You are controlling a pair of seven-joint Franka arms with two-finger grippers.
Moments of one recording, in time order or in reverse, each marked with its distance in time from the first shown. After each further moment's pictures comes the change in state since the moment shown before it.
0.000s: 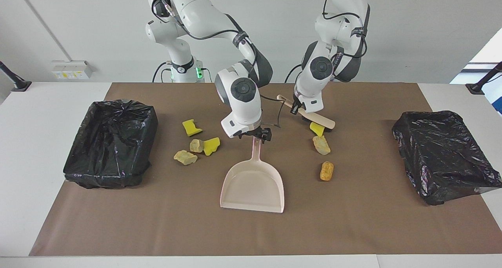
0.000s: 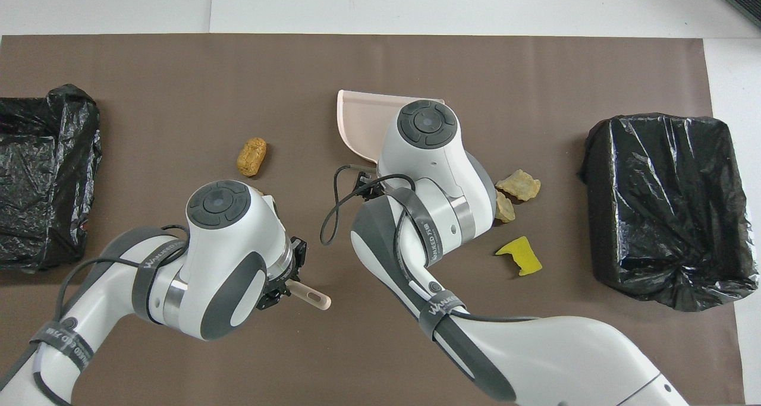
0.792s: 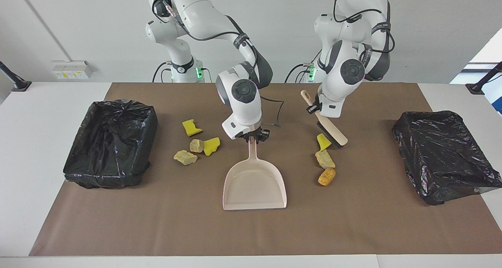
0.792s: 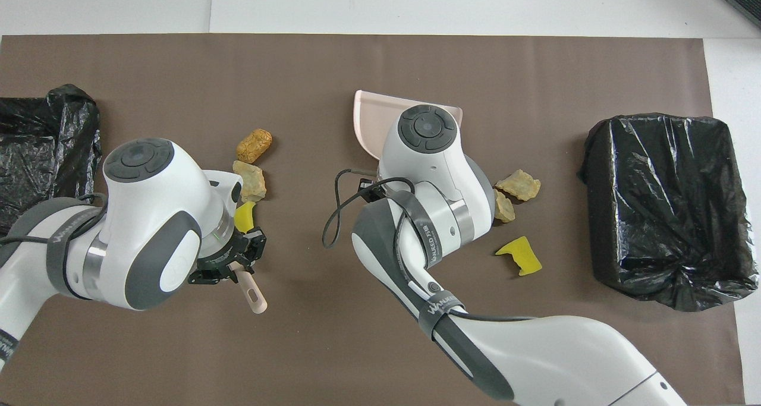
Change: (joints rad) left arm 0.154 -0.032 0.005 0.077 0.045 -0.191 0.586; right arm -0.001 0.000 -0.003 -0.021 0.000 0.018 -0.032
